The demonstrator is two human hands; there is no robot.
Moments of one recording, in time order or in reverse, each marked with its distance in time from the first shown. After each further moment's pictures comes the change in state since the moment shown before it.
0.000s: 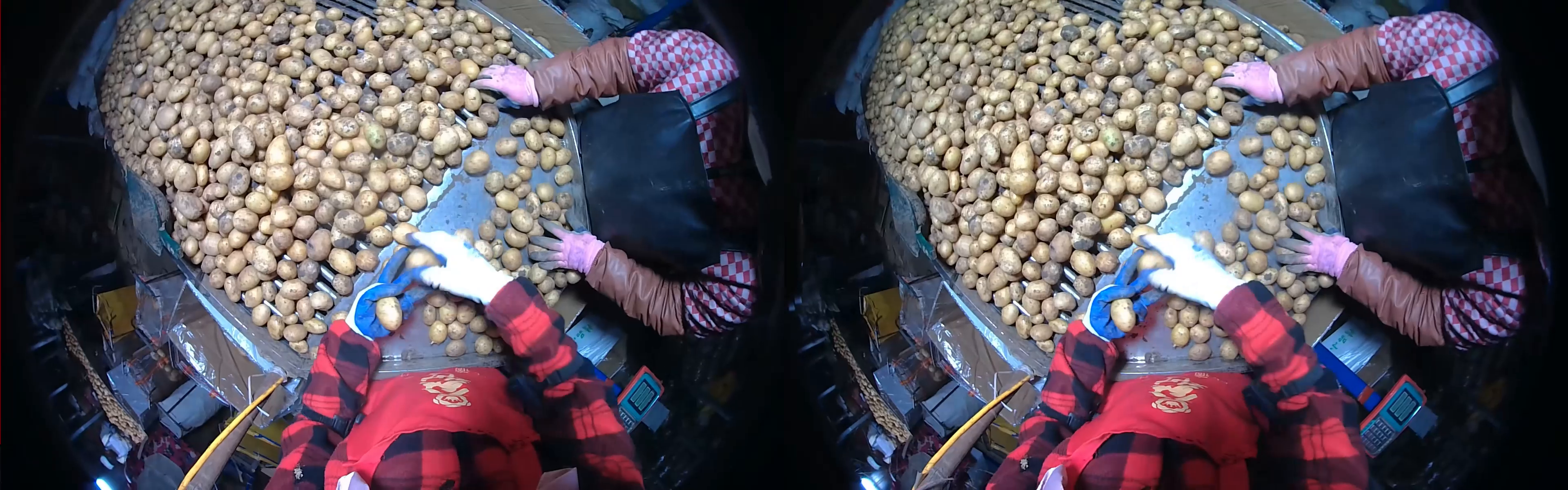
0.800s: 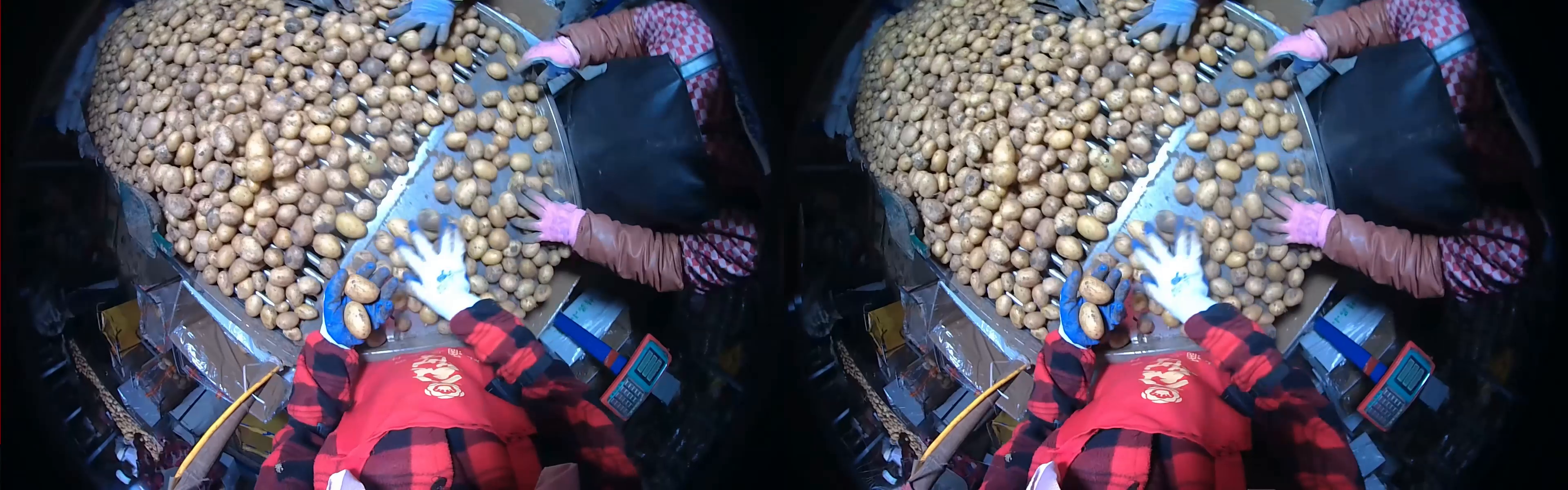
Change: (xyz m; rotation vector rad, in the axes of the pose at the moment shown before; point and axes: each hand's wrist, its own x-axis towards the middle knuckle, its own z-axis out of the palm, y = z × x) left_hand -0.053 -0.013 -0.006 -0.084 0.111 0.206; right_hand -0.057 0.021 0.080 -0.735 0.223 0.030
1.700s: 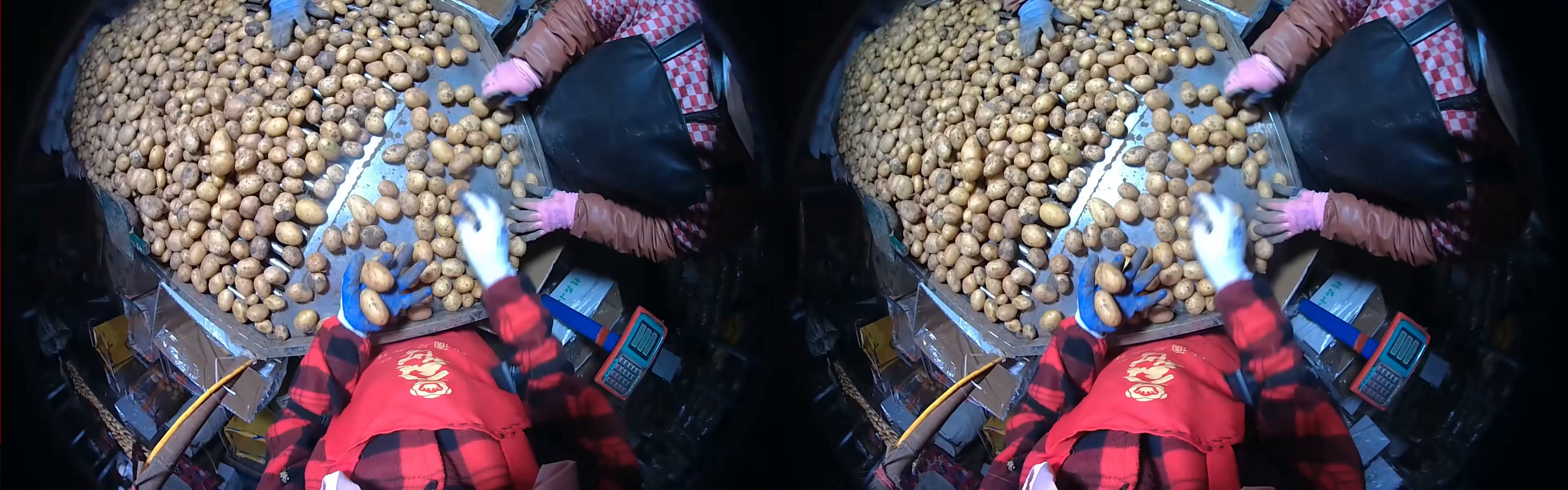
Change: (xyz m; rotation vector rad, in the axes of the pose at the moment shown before) left_hand 0.032 -0.085 0.025 -0.177 -0.243 -0.301; right_hand -0.055 0.097 -0.037 0.341 0.498 0.443
